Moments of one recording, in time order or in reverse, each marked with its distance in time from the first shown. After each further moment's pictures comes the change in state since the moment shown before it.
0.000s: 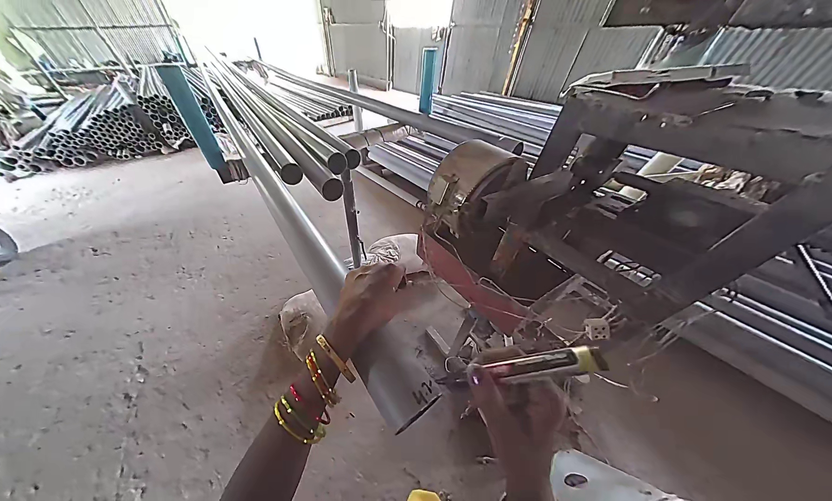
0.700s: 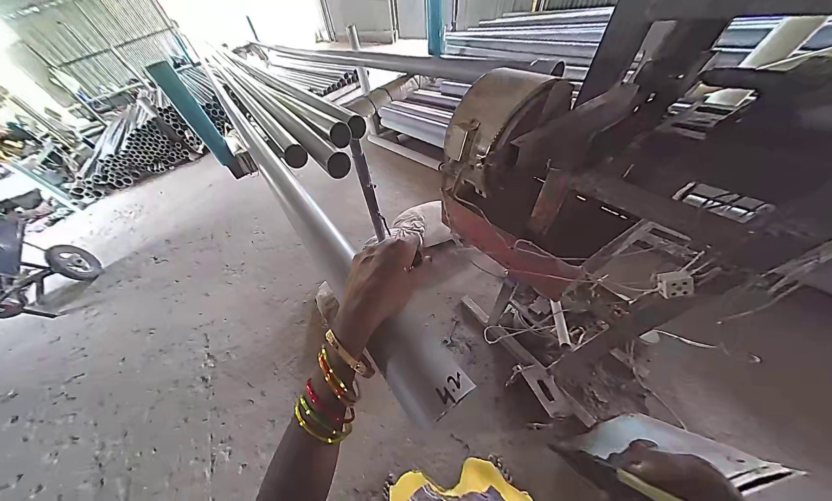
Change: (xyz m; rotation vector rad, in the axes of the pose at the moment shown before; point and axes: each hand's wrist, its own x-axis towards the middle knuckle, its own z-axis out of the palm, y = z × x) left_hand -0.001 -0.003 0.006 0.023 0.080 -0.032; right_hand -0.076 -0.016 -0.090 0.394 -0.093 0.395
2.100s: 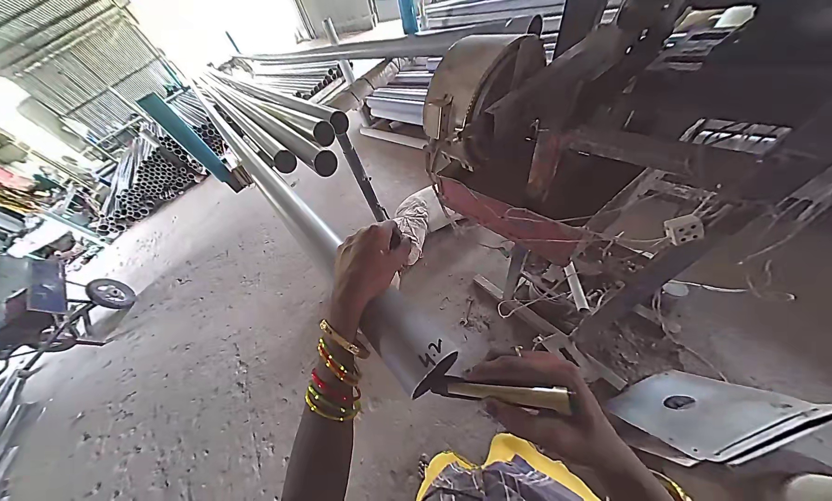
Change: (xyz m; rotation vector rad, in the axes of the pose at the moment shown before) left_hand -0.016 -0.004 0.006 -0.067 0.105 0.029; right_hand 0.052 0.039 0.033 -0.078 -0.396 -0.178
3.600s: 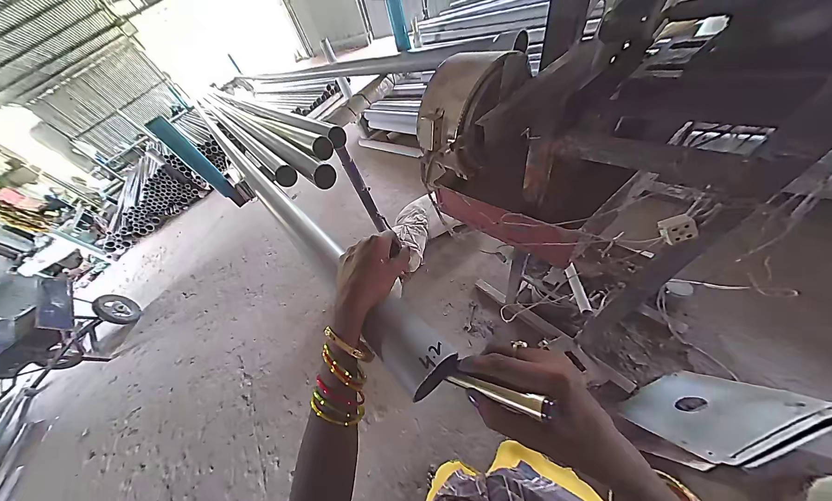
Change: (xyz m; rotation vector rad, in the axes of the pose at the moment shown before) left_hand 0.016 0.001 0.001 0.041 -0.066 -0.033; right_hand 0.012 -0.015 0.004 -0.445 0.045 -0.030
